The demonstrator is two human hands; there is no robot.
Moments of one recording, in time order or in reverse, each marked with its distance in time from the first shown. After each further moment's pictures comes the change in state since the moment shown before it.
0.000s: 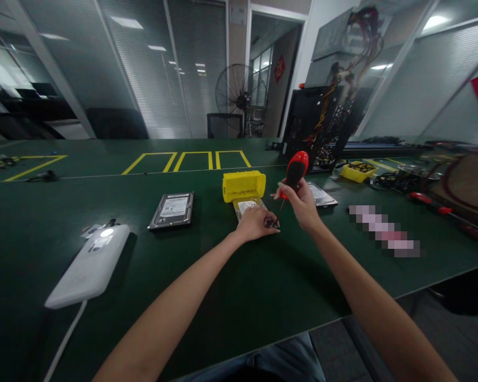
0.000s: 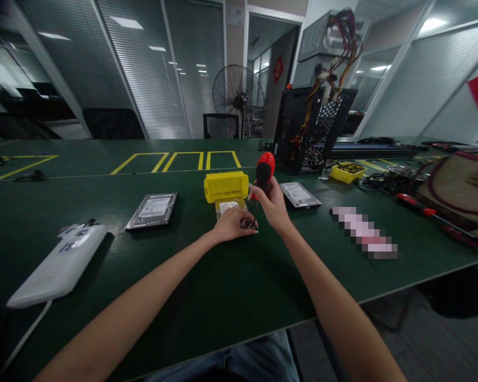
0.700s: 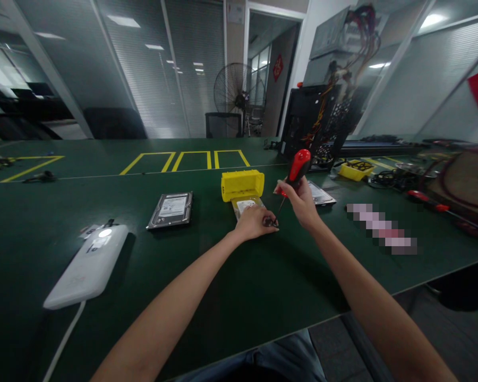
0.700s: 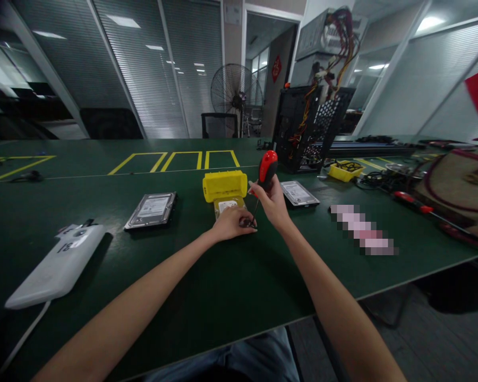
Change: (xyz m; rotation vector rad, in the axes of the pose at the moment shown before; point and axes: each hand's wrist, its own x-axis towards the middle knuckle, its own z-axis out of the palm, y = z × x) left_hand -0.002 0.001 -0.001 -0.026 0.016 0.007; right_hand 0.002 -0.001 -0.002 -0.082 0.072 -0.051
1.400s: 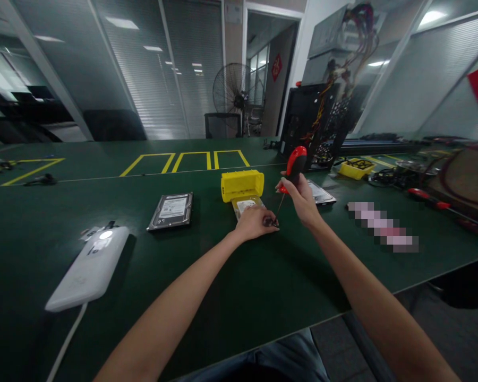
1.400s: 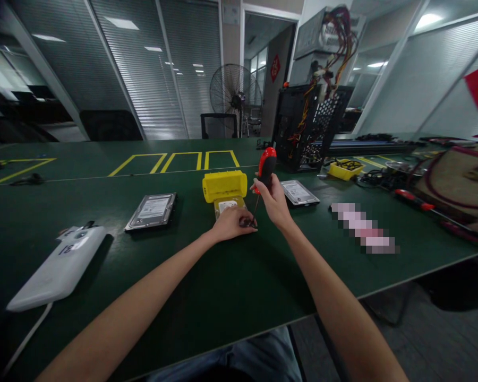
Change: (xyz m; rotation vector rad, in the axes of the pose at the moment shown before) left_hand 0.002 0.001 -0.001 0.014 -0.016 -0.007; right_hand 0.001 0.002 -0.005 -0.033 -0.012 0.045
